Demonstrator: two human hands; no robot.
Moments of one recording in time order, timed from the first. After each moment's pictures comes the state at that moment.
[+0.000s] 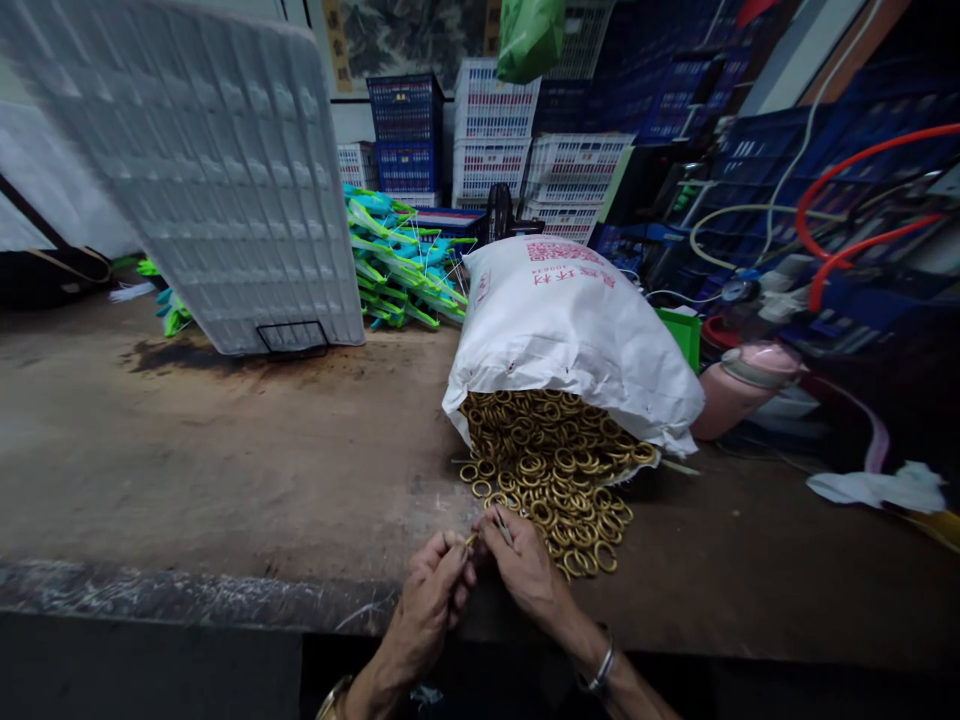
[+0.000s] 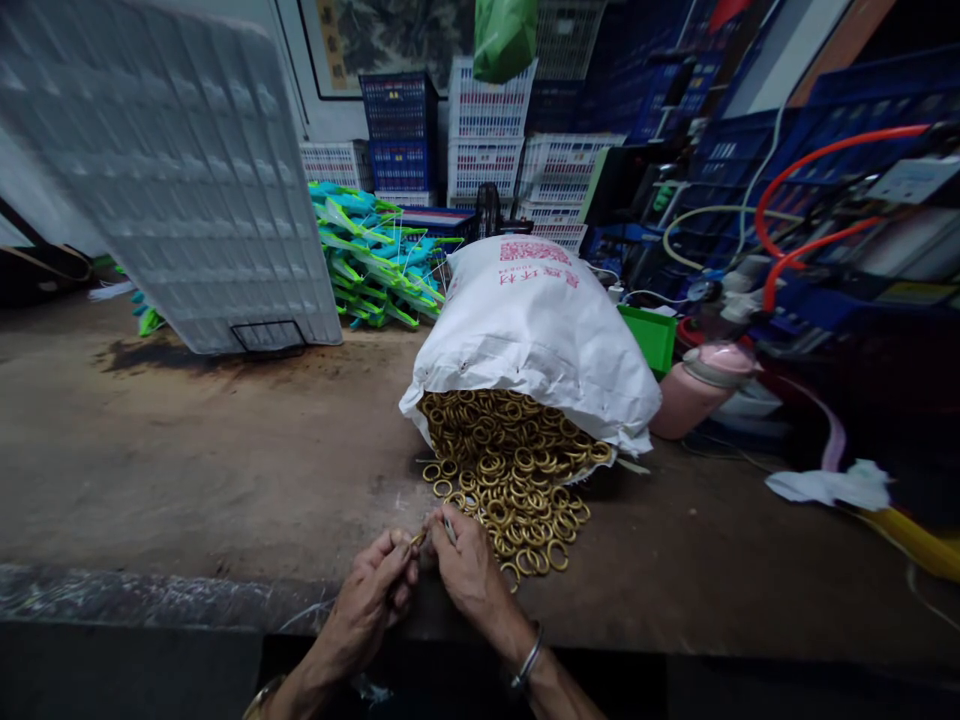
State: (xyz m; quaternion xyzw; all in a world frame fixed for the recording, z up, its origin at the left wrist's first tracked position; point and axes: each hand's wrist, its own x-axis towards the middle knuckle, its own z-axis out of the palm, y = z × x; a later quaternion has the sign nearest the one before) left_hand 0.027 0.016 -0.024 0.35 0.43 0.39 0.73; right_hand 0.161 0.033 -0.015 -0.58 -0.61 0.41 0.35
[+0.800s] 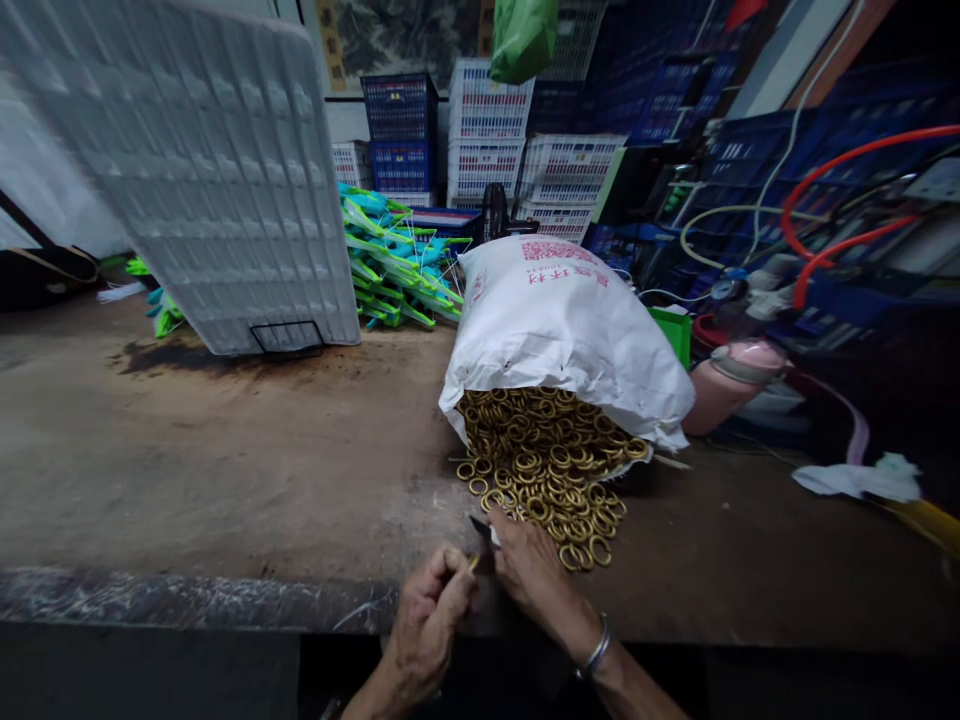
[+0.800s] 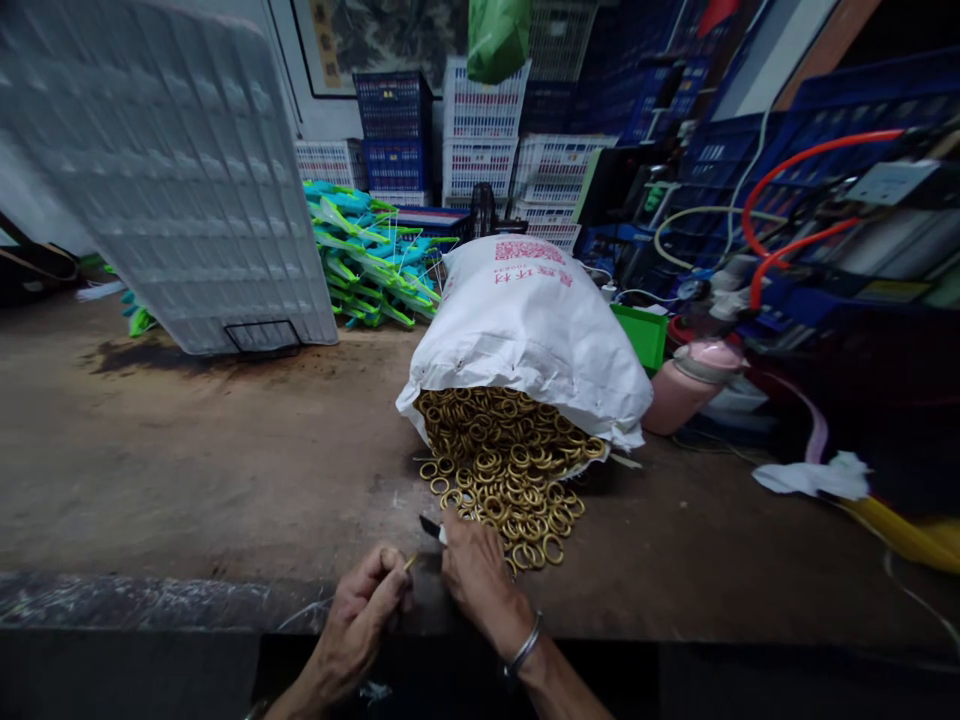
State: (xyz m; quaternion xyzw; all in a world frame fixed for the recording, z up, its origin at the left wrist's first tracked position) left_hand 0.020 0.002 -0.009 0.46 0.42 0.43 0.66; right_hand 0.171 0.024 -0.012 -0.63 -0.75 0.17 0.10
